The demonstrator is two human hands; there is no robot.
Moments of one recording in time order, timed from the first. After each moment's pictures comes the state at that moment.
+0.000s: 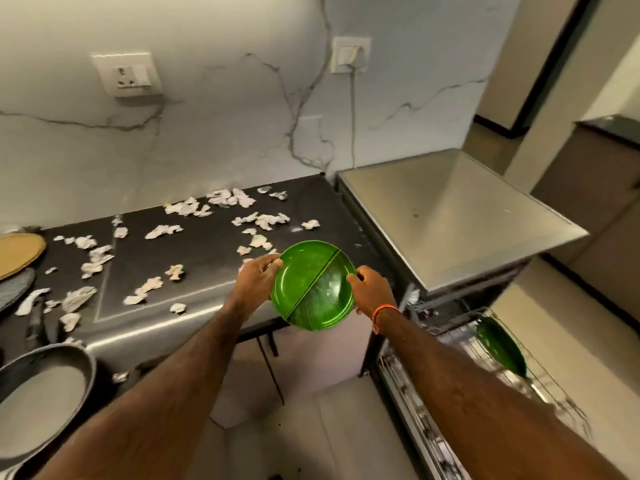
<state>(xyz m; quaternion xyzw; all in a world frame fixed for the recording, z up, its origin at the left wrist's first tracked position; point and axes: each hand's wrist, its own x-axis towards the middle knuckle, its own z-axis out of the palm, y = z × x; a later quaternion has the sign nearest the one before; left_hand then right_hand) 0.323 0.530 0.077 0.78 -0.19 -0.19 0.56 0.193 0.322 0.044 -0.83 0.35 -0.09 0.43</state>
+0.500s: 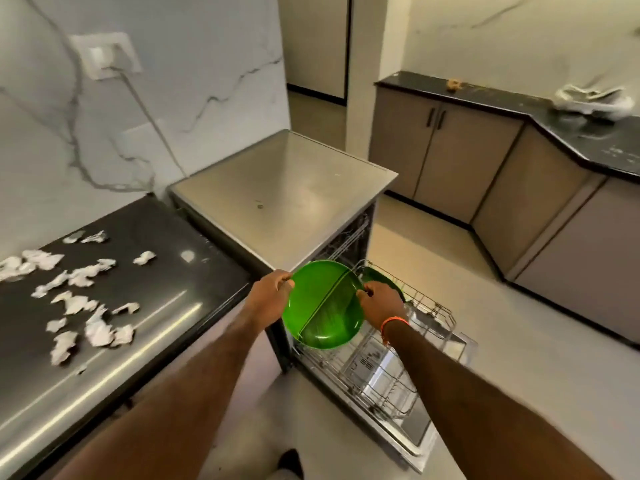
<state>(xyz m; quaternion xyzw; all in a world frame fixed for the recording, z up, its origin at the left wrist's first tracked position) 0.157 0.281 0.031 0.80 -0.44 -0.25 0.32 -0.068 0.174 0.014 -0.75 0.56 -0.11 0.34</state>
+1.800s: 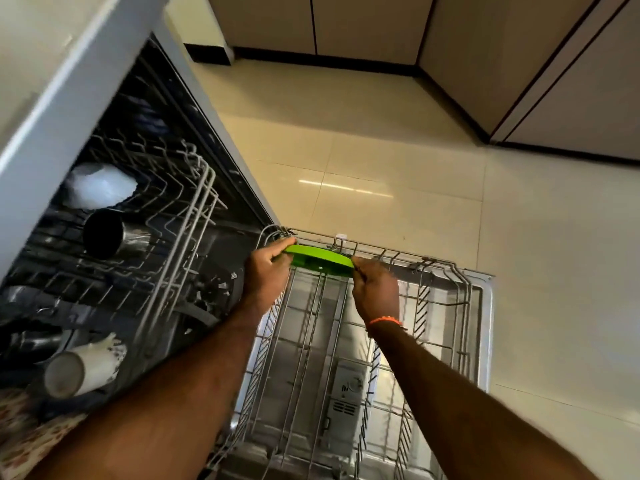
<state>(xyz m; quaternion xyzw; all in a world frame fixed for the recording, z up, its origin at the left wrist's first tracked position) 0.093 -0.230 -0.433 0.74 -0.44 -0.40 0.31 -0.104 -0.199 -0.466 -0.57 0.70 -0.29 0.31</state>
